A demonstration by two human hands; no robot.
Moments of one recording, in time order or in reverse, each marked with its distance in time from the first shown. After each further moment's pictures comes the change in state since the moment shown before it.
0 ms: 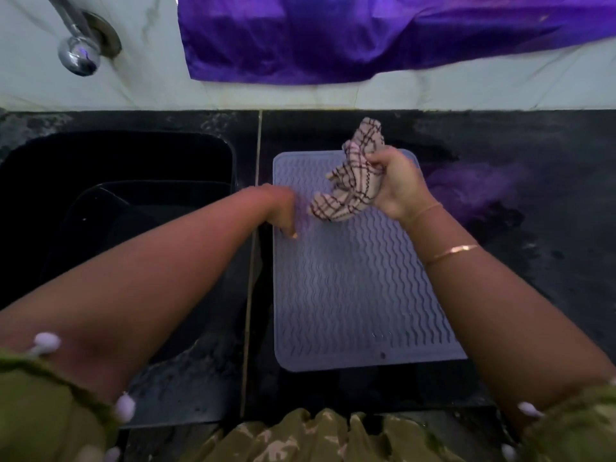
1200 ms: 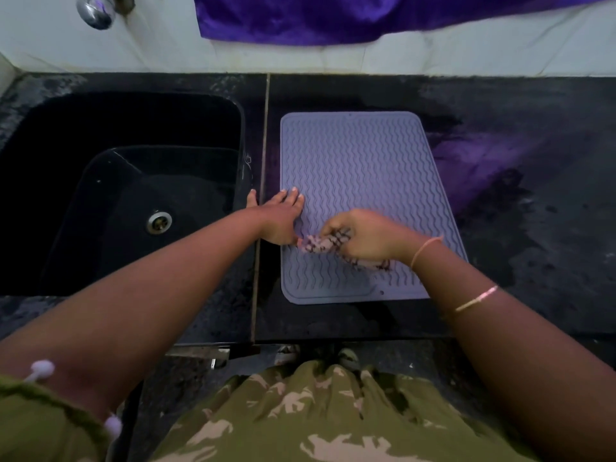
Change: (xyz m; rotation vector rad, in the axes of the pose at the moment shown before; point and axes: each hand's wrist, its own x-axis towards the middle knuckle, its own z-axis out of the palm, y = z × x) left_hand -0.055 0.009 0.096 -0.007 -0.057 0.063; right_hand -0.116 0.076 0.002 -1.548 -0.448 -0.045
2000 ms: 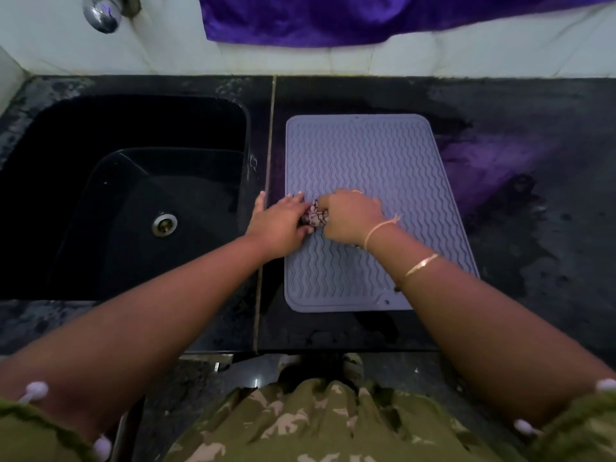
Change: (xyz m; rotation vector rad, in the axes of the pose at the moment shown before) left_hand -0.003 0.005 0.021 -0.201 0.446 0.018; right_hand 0.059 -0.006 0.000 -0.311 0.161 0.165
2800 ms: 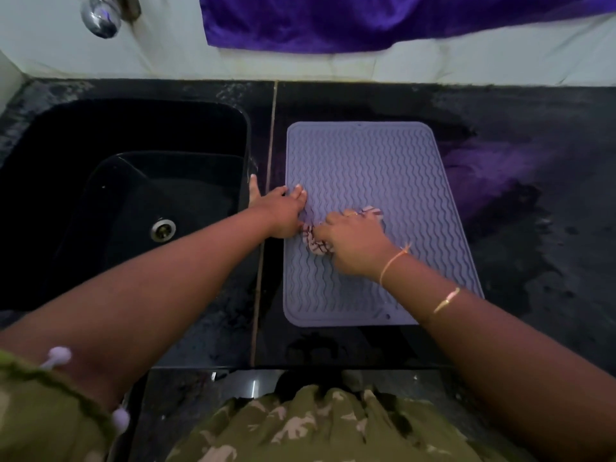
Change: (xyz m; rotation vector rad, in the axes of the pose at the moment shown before) left_hand 0.043 -0.006 -0.027 0.302 -0.306 -0.080; right_hand -0.014 0.008 0.012 -0.244 0.014 -0.212
